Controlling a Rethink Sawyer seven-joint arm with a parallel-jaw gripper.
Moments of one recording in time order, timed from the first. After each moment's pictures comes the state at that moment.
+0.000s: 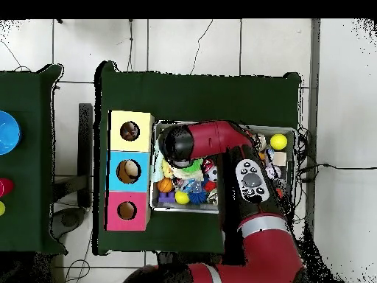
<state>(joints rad) -0.31 -0.47 0.23 1.39 -0.45 0.79 1.94</state>
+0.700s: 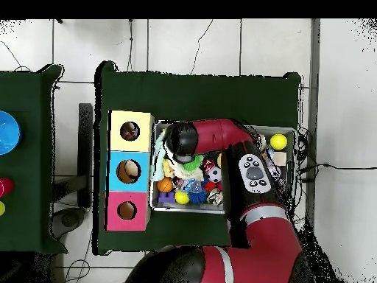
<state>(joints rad) -0.33 -0.39 0.25 1.32 -0.45 0.79 1.94</state>
